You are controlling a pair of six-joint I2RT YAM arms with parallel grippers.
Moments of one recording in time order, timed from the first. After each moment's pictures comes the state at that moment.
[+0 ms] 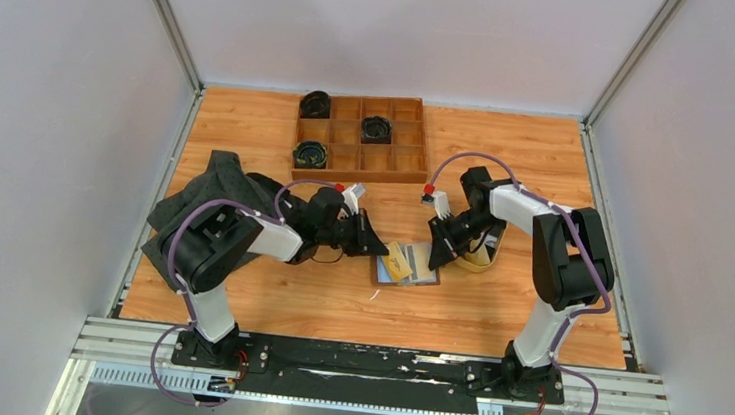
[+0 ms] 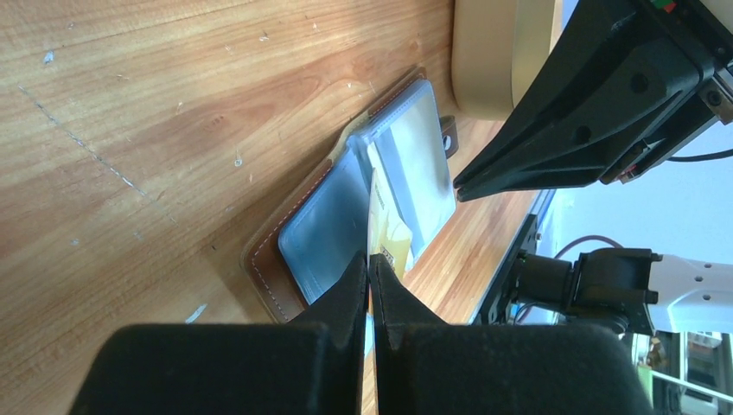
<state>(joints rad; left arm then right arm) -0.63 1.76 0.63 0.59 0.51 -0.89 0.28 1.80 1.09 -0.83 -0.77 -0.51</state>
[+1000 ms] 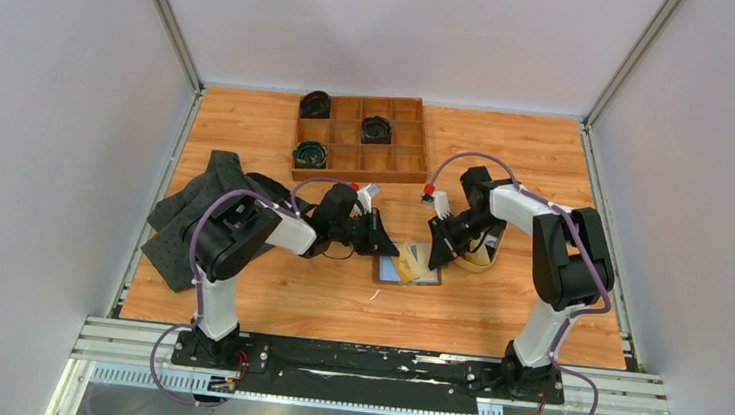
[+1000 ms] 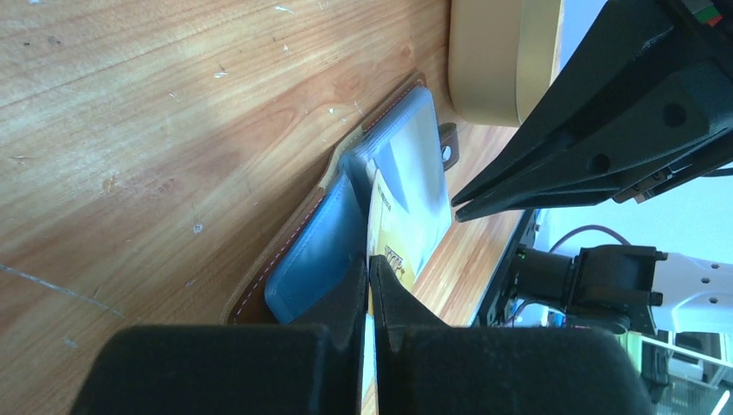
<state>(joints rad) -0.66 1.88 0.75 0.57 0.56 -0.88 0.28 1.80 1.09 -0.83 -0.77 -0.51</state>
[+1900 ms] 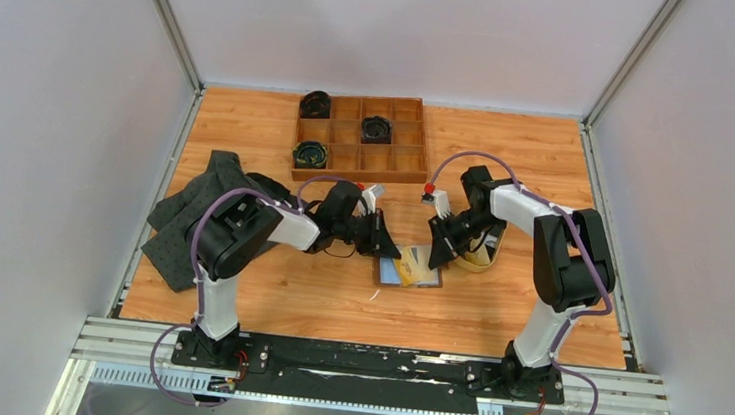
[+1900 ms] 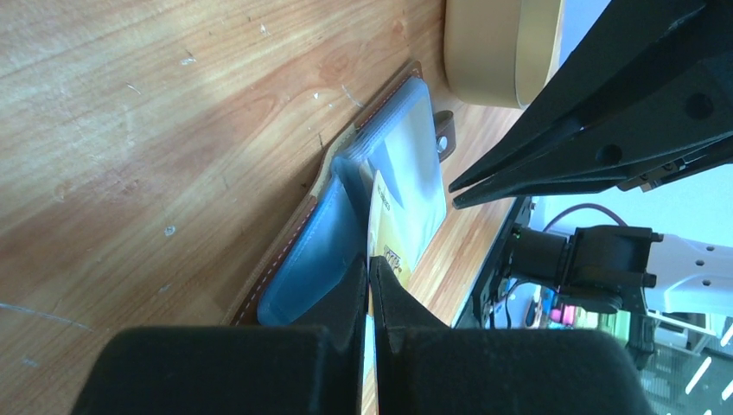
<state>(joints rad) -0.66 1.89 0.80 0.48 0.62 -0.86 0.28 1.79 1.09 -0.83 -0.77 -0.51</state>
